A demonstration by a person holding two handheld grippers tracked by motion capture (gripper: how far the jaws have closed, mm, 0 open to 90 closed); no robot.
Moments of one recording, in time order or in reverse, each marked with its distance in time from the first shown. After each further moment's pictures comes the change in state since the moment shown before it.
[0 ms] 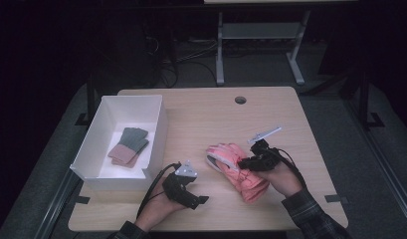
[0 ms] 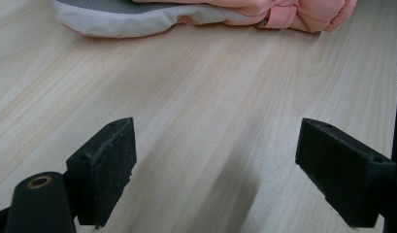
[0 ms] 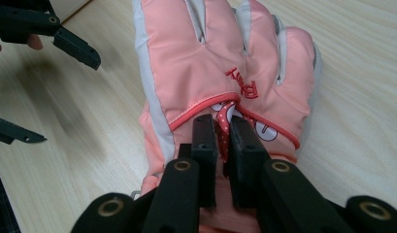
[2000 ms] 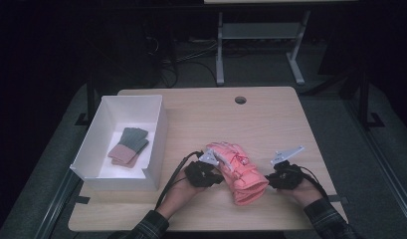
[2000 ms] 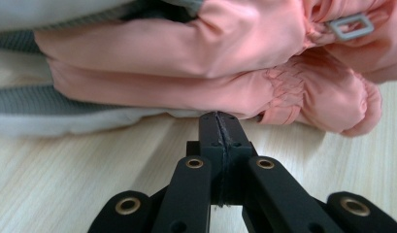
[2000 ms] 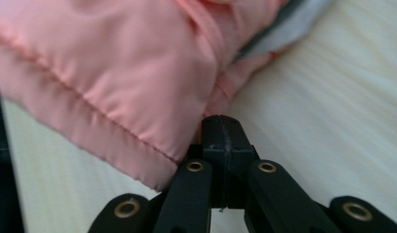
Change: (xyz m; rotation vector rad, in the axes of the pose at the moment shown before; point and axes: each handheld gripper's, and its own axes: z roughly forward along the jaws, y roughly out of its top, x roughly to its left) left arm 0.007 0.049 0.040 0.033 -0.077 0.070; right arm -0.030 -0.076 -0.009 -0.011 0.101 -0.126
